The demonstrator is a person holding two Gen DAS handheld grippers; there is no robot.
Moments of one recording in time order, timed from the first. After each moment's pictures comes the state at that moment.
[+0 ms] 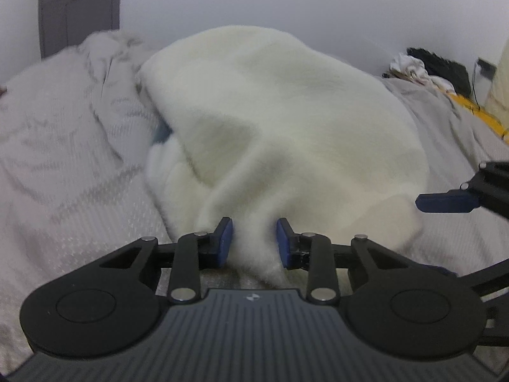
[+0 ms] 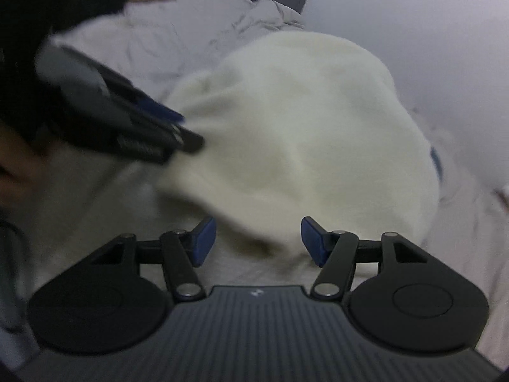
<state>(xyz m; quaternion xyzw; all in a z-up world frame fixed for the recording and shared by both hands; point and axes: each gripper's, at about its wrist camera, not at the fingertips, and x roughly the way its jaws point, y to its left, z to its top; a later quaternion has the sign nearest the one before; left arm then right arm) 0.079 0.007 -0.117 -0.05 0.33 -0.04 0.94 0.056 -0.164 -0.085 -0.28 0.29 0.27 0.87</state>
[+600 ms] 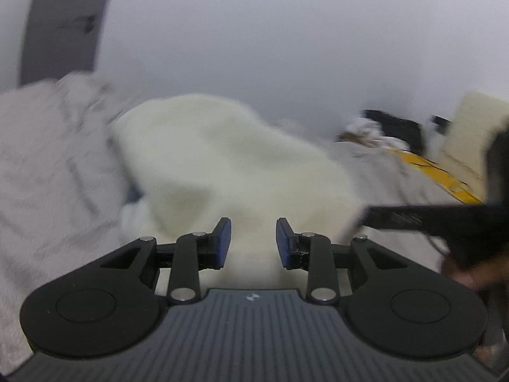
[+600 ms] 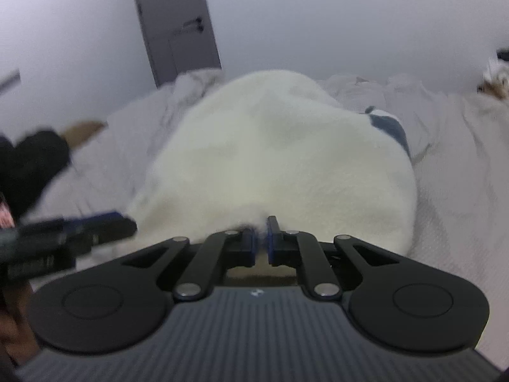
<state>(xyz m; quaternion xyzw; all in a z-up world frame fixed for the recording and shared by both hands) 0.033 0.000 -0.074 -0.08 0.21 -0.12 0.97 0.107 -0.232 -0.046 0.05 0.28 0.23 0.93</state>
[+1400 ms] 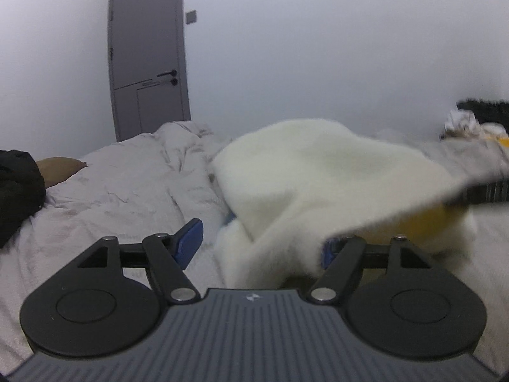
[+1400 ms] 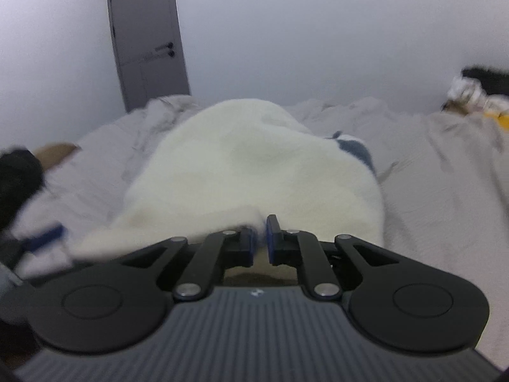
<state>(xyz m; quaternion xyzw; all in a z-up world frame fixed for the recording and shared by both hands) 0.026 -0.035 -0.087 0.02 0.16 0.12 0.98 0.087 -0.218 -0.048 0.02 0.23 0.15 0.96</state>
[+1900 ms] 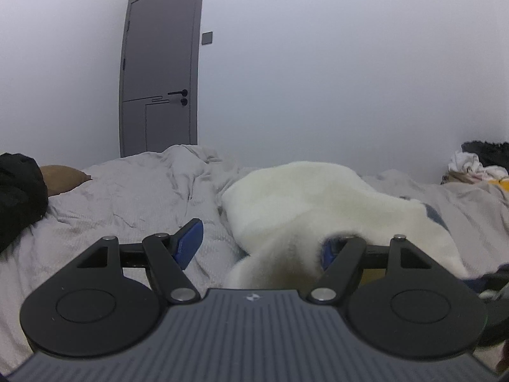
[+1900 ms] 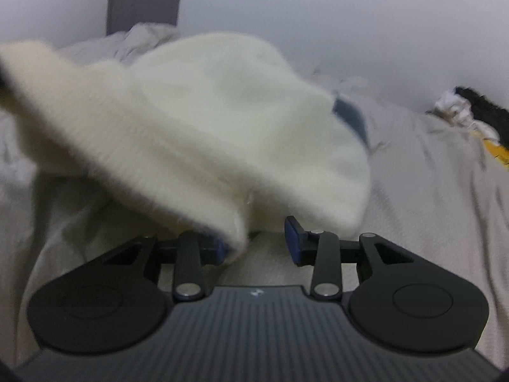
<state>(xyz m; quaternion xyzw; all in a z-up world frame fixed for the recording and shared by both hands) 0.018 -0.012 -0.050 -0.02 0.11 0.12 0.99 0.103 -0.189 -0.087 -0.11 0.28 0.09 0.95</state>
